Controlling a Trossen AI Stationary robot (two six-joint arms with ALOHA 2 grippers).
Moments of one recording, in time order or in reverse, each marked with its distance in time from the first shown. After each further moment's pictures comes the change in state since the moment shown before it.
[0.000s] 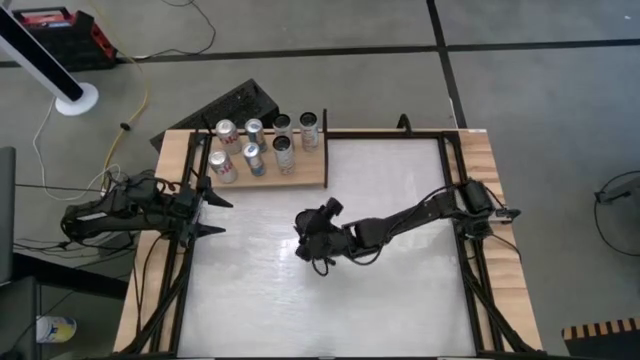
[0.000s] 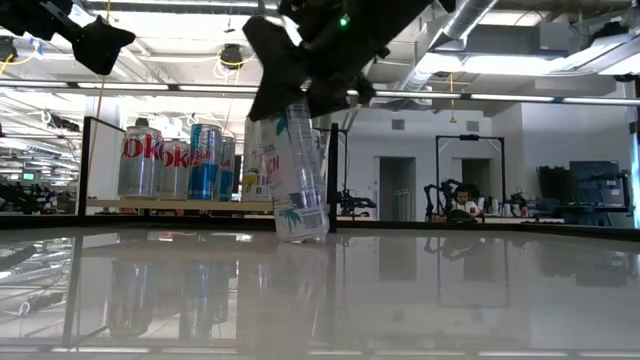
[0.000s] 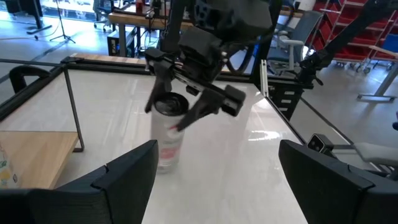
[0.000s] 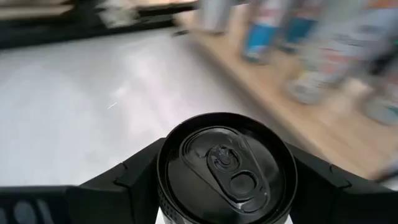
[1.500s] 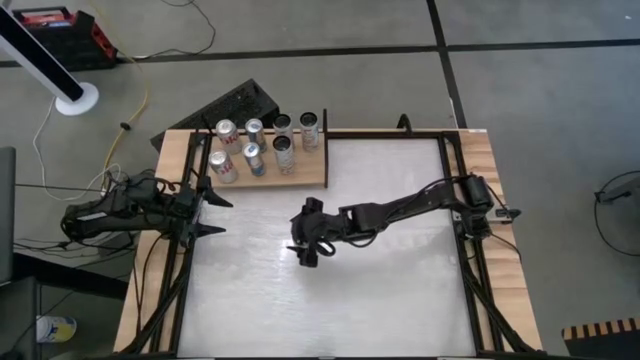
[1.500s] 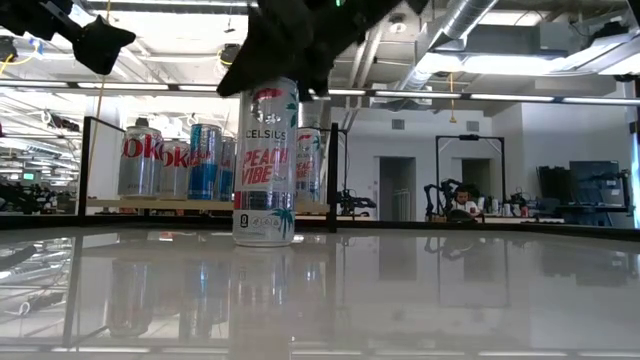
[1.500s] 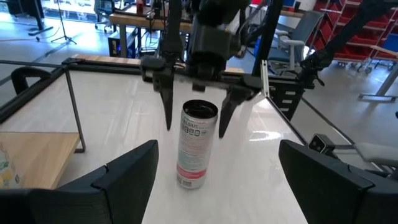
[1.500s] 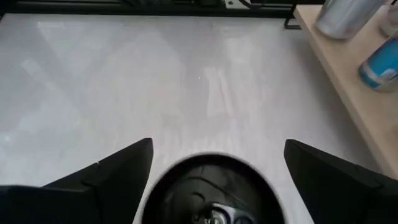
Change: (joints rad) left arm 0.000 0.000 0.000 0.000 -0.003 0.005; right arm -0.089 -0.025 0.070 0.009 -0.512 -0.313
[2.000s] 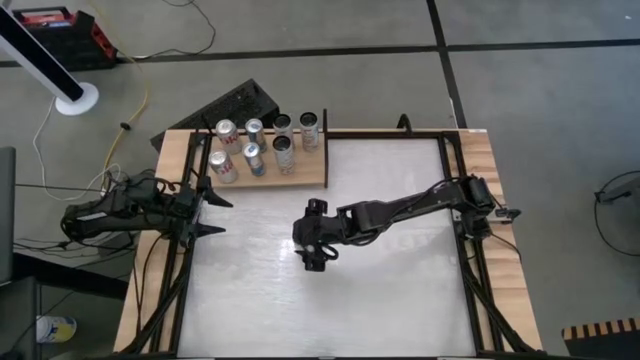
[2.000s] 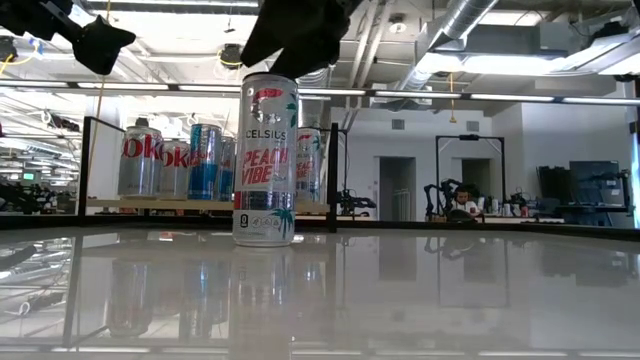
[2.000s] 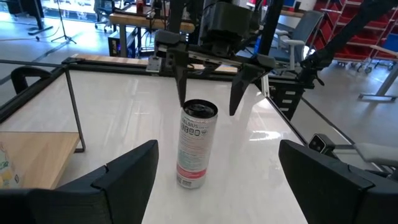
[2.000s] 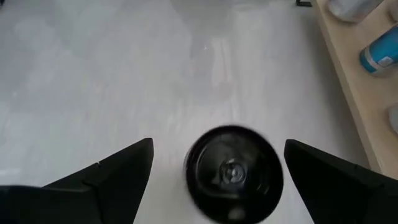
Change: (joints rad) left arm 0.000 0.000 0.000 0.000 0.000 -0.001; right arm 0.037 -0.002 0.217 -0.391 0.003 0.008
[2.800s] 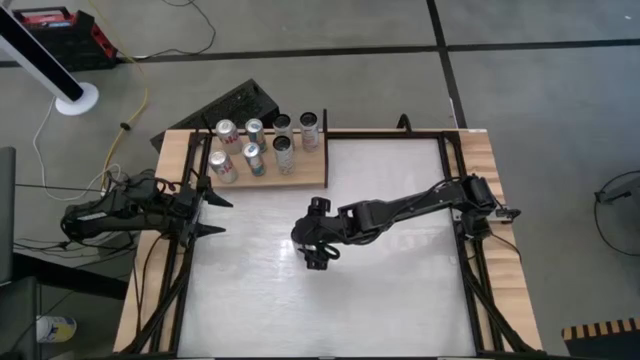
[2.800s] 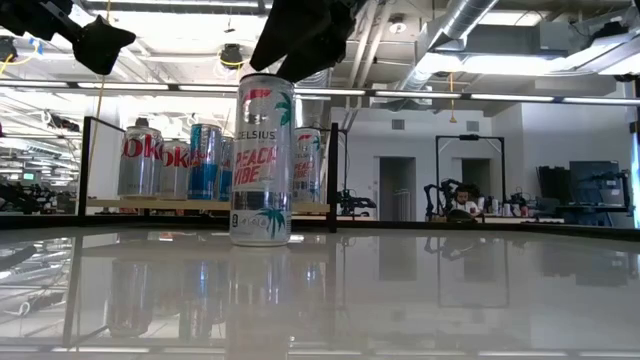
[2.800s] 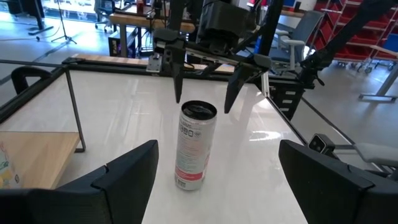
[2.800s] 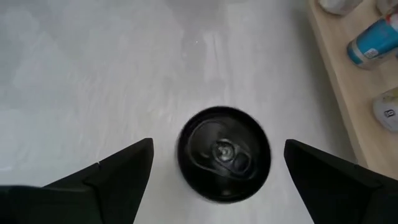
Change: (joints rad) left arm 0.000 0.000 0.000 0.000 0.000 0.000; right arm -0.002 -0.011 0.001 -0.048 0.031 0.005
